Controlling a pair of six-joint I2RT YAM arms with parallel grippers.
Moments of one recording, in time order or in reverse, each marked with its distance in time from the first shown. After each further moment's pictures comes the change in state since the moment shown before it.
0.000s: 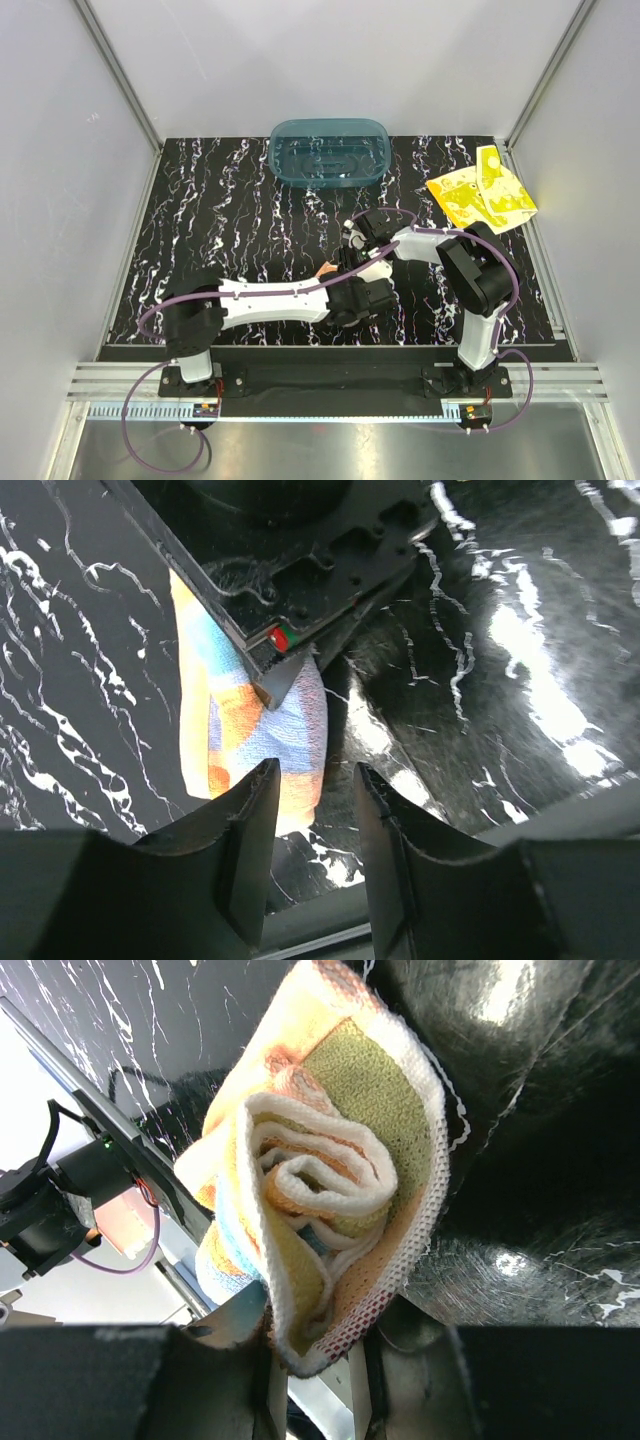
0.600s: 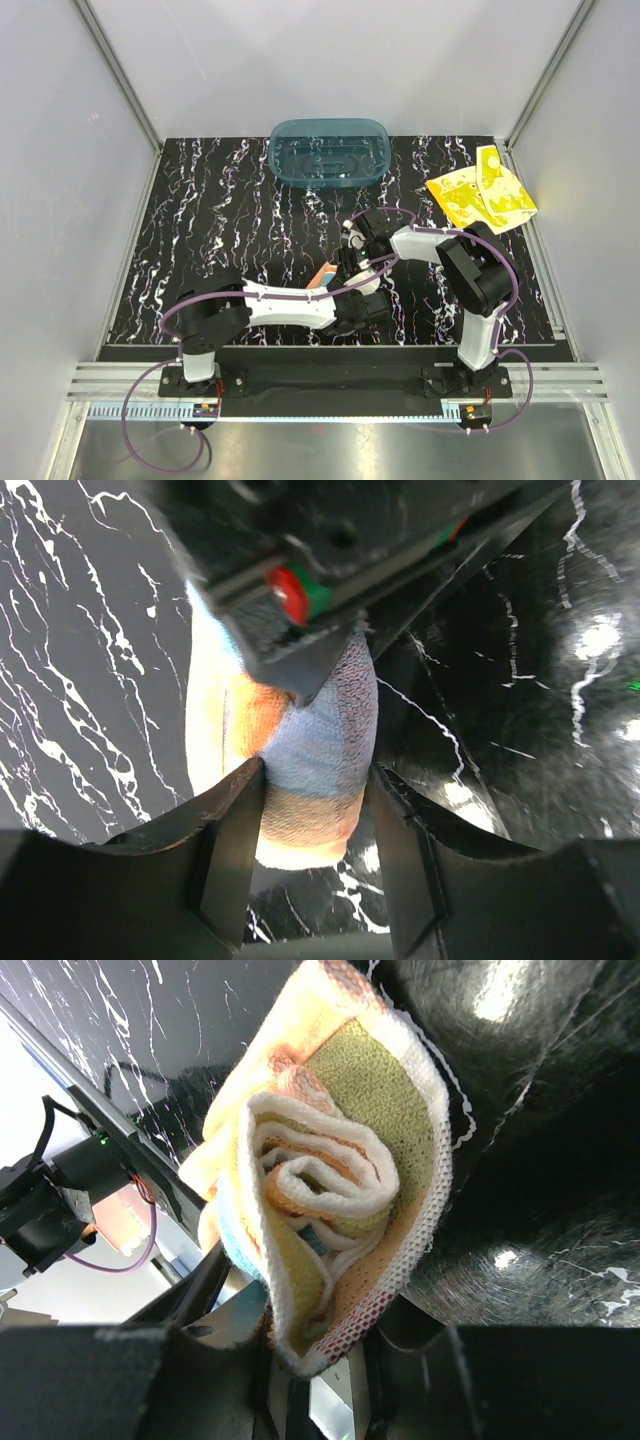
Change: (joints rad) left arm -0.001 0.089 -0.106 0.026 -0.100 -0.073; right arm 0.002 0.002 0.011 -0.022 0.002 -0.013
